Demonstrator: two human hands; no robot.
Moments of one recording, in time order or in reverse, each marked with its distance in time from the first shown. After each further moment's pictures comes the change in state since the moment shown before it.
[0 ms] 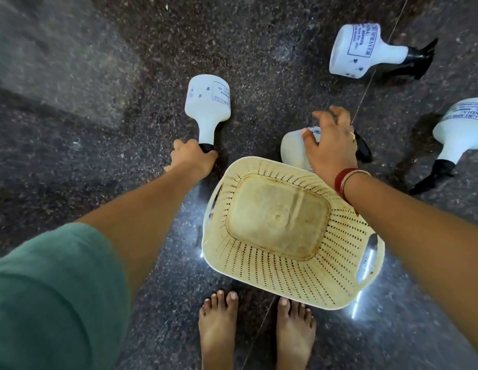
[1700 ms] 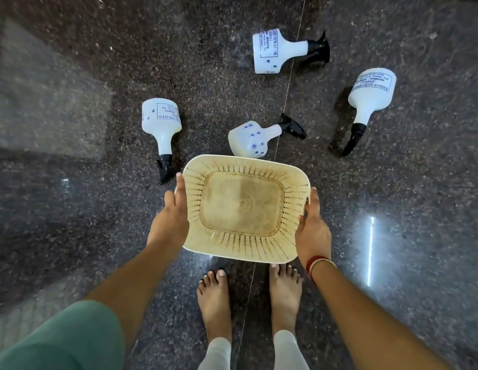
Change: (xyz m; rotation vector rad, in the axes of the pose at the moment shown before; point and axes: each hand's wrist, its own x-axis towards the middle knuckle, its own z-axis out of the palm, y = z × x) left_hand -0.139 -0.053 0.031 0.406 0.114 0.490; right_hand -0.207 0.078 -0.009 0.236 -0.012 0.480
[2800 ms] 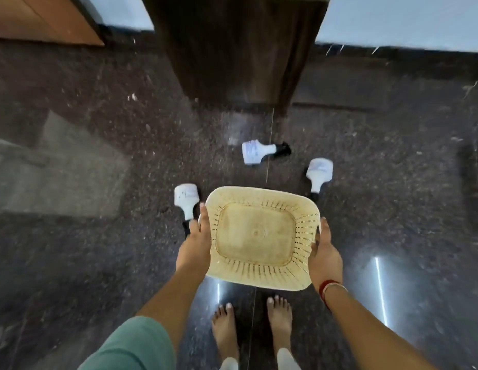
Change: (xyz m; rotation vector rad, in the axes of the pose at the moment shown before) left_hand -0.069 0.080 -0.199 0.161 0.052 0.067; right_hand -0.056 -0.089 -0.190 0.129 0.047 0.069
